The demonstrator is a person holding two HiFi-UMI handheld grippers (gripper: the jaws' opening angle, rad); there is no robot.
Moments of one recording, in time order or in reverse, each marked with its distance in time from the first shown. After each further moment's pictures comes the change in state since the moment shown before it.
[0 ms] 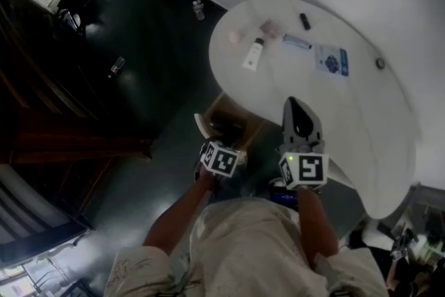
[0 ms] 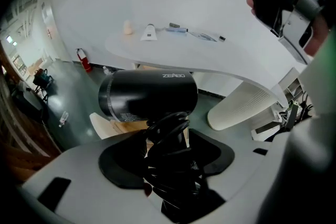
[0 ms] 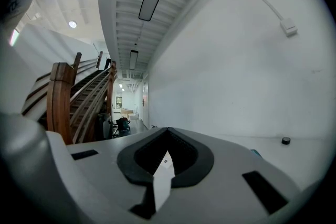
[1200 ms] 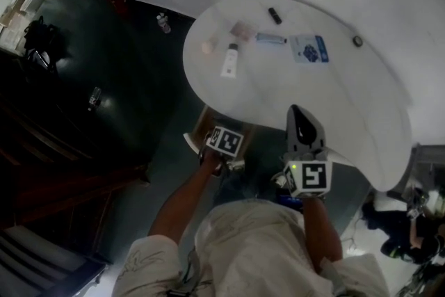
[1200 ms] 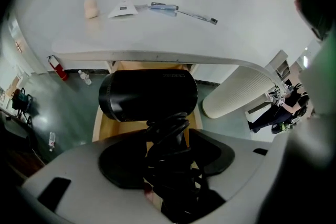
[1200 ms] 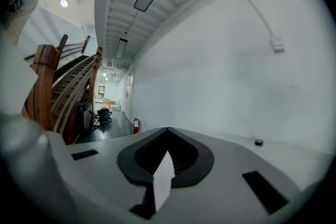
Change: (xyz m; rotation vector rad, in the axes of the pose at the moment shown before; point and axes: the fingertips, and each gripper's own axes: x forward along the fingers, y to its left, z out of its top) left arm 0.083 0.009 0.050 0.200 0.109 -0.116; right arm -0.022 -0.024 -0.006 -0.051 0.079 -0.210
